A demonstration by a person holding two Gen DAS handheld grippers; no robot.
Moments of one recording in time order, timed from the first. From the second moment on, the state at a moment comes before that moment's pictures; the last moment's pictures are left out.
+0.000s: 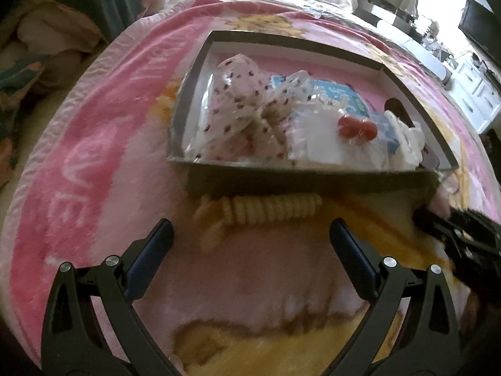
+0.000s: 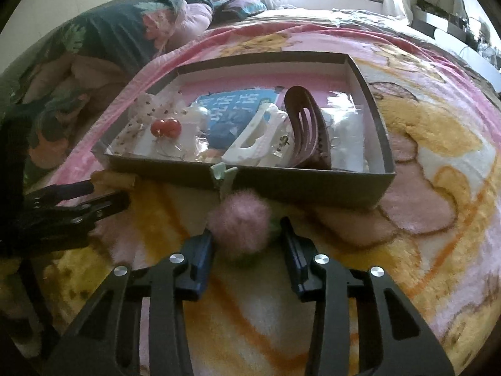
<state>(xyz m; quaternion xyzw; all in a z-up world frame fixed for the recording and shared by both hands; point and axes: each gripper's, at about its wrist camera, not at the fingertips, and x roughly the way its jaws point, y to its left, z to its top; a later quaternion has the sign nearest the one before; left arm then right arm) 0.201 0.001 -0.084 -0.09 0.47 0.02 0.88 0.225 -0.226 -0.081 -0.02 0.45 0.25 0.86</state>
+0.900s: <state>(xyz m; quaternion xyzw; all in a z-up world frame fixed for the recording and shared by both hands) 0.174 0.004 -0.003 -0.09 0.40 0.01 0.91 0.202 -0.244 -0.002 0.02 0.37 0.29 0.88</state>
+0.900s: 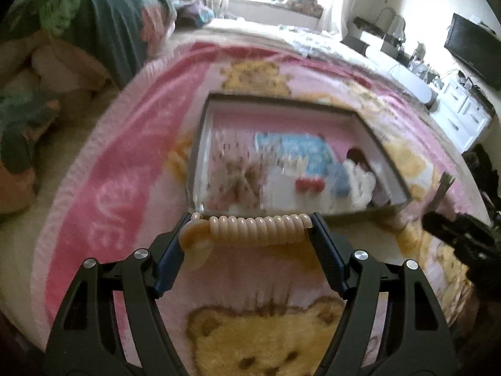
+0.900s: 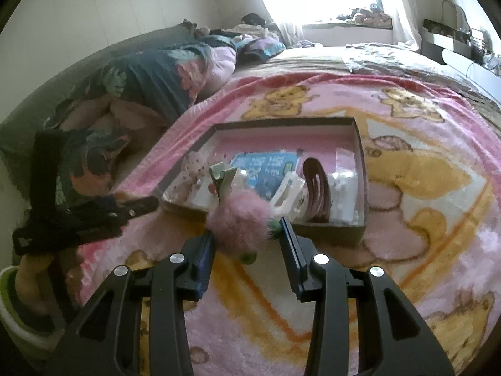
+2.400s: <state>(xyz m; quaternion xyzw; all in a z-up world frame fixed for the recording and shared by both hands) 0.285 -0.061 -0.030 -0.06 0.44 -0.06 0.89 0.291 -0.279 -0.020 0.00 0.40 0.22 0.89</state>
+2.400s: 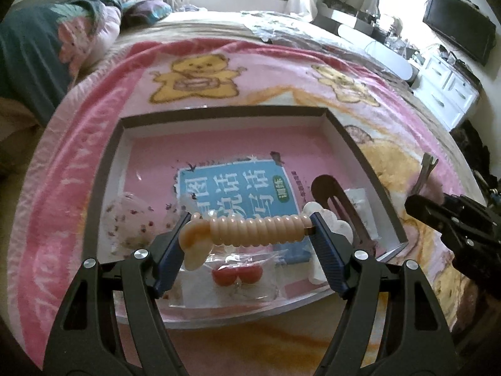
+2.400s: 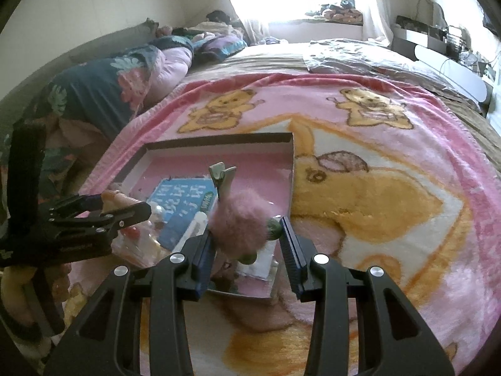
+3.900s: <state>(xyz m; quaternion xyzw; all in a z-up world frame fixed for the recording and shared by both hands) 0.304 -0.064 -0.031 -0.04 0.45 -0.05 0.89 0.269 -0.271 -0.028 0.00 0.42 0.22 0.88</state>
